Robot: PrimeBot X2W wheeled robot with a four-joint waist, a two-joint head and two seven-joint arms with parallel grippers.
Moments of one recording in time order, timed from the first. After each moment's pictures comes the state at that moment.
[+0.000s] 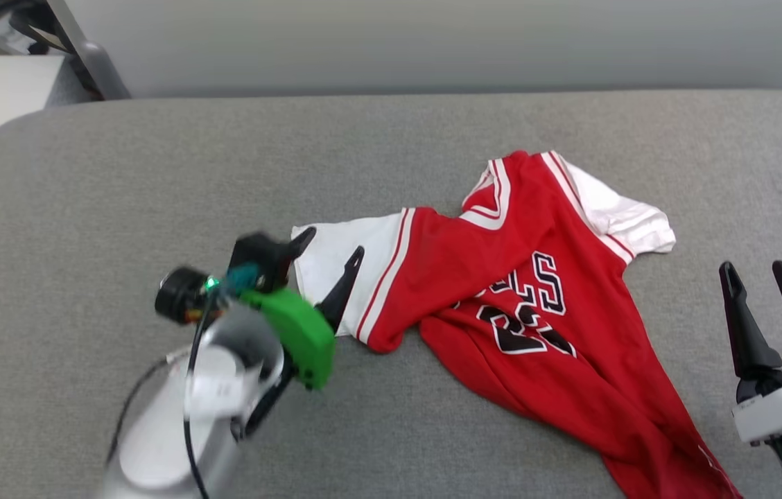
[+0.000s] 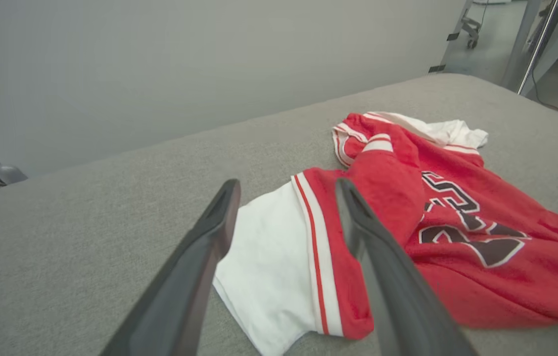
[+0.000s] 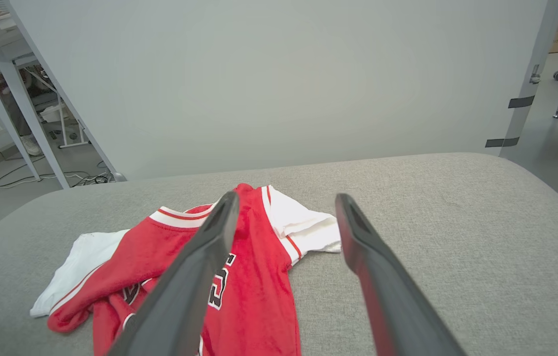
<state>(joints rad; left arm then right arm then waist) -0.38 0.23 -0.41 0.24 -0.33 -0.13 0.03 0.02 -0.29 -0.05 -0.17 0.47 0.13 0.00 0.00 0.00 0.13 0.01</state>
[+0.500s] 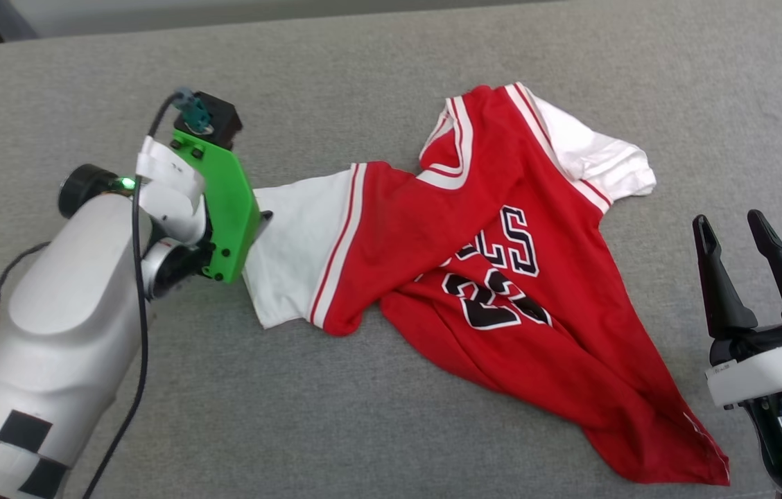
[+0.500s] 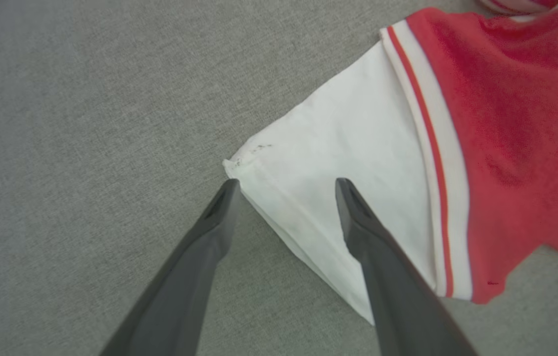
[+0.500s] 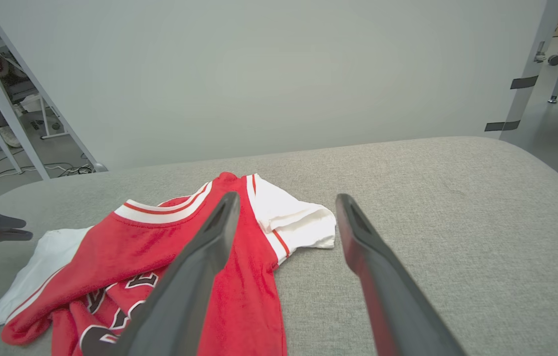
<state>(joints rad) -0.83 0.45 -0.62 0.47 -0.66 -0.13 0.72 -0.09 -0.26 0.01 -0.19 0.44 0.13 -0.02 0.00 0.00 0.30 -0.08</state>
